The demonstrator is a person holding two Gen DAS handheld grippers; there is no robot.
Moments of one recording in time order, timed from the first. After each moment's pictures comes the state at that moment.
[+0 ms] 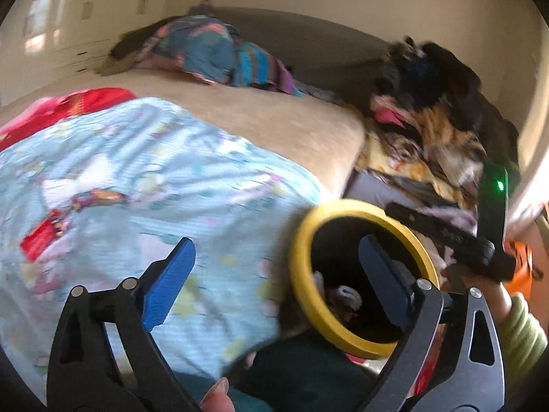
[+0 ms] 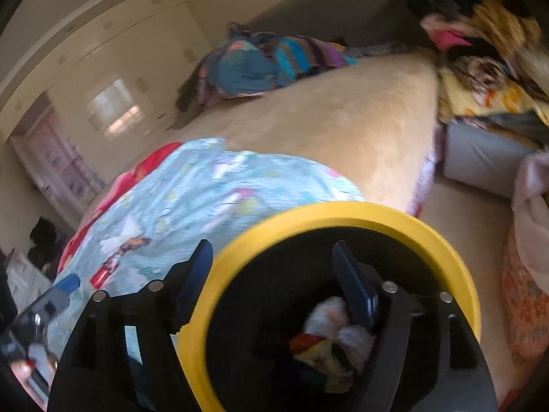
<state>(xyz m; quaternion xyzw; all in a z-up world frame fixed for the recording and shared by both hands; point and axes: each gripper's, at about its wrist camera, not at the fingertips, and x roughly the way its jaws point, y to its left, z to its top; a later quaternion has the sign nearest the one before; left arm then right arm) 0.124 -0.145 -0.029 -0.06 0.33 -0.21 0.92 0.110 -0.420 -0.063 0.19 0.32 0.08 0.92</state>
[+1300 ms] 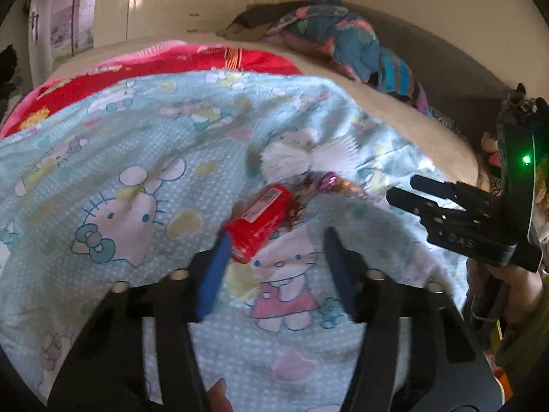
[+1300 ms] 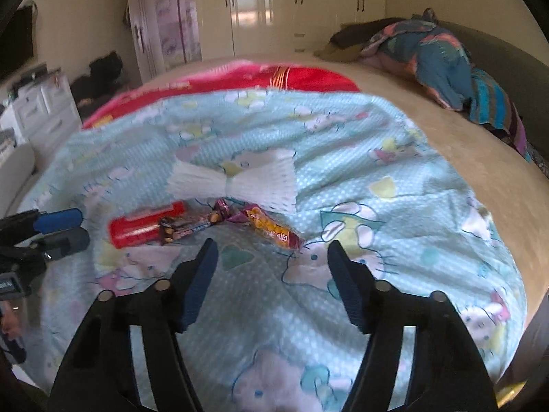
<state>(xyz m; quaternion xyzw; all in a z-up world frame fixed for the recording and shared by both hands) 0.180 0.086 -0.083 -0.10 0.38 -0.02 0.92 0.269 -0.099 -0.091 -0.11 0.37 0.28 0.88</state>
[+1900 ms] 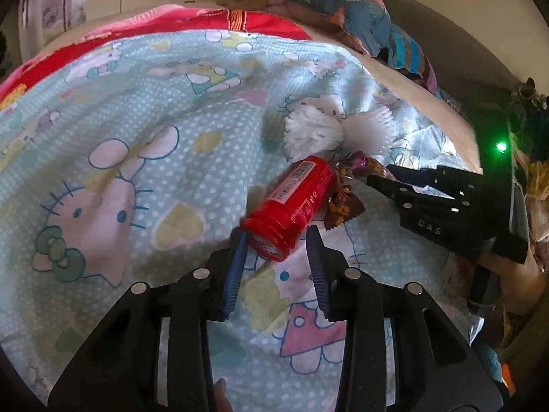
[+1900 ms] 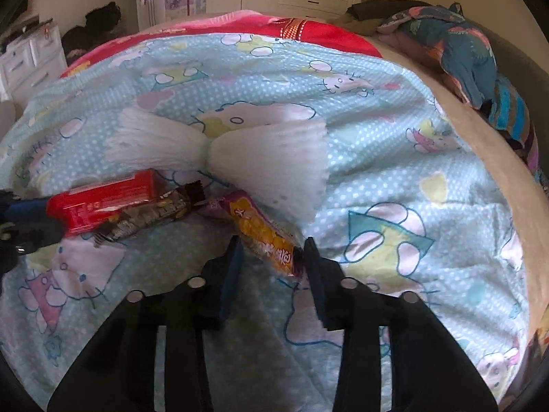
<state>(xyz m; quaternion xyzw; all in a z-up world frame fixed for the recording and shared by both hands) 0.222 0.102 -0.124 -0.12 0.43 -0.03 0.89 0.308 -0.058 -0.141 -0.16 0.41 0.28 0.85</state>
